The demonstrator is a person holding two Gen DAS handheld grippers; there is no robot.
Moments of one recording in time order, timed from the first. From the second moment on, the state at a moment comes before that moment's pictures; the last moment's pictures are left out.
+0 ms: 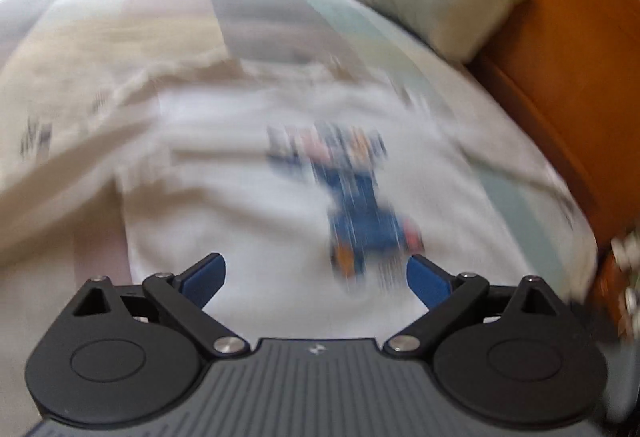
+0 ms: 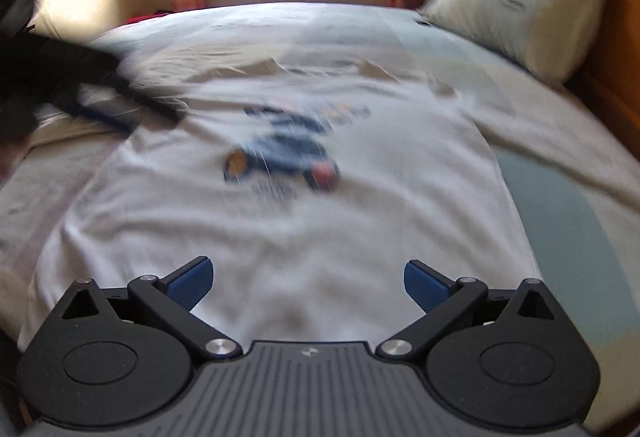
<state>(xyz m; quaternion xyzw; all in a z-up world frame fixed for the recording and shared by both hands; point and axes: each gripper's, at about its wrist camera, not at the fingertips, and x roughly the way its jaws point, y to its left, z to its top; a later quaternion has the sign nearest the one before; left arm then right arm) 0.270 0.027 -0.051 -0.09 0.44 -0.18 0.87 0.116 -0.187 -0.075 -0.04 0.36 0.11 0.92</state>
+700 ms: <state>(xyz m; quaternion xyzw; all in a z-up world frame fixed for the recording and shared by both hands) 0.492 0.027 -0.117 -0.13 0.48 -0.06 0.87 0.175 -0.176 -0.110 -0.01 0.38 0.14 0.91</state>
